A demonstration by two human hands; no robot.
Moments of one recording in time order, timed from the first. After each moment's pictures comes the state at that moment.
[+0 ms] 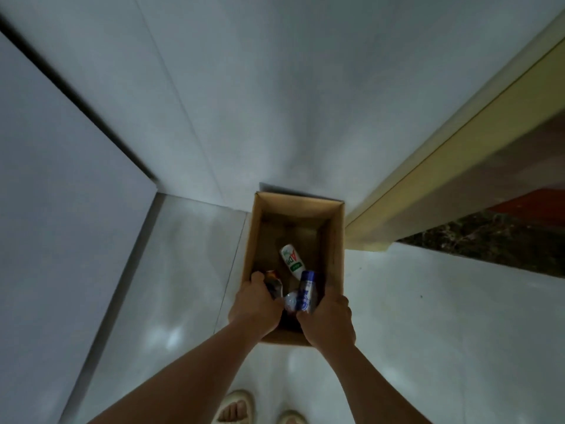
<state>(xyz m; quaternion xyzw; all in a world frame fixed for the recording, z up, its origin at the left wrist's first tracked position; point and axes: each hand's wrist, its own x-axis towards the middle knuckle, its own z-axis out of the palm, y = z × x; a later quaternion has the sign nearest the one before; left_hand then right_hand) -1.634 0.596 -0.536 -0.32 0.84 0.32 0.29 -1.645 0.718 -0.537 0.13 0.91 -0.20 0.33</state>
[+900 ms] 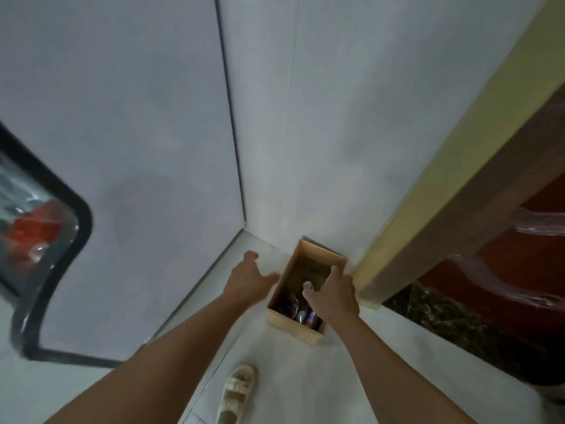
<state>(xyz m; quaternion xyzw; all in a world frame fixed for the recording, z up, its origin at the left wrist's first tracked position) -1.433 0.618 -0.146 -0.42 0.79 0.44 0.05 -1.518 0.759 -0.171 -0.10 0.94 -0.20 0.24</state>
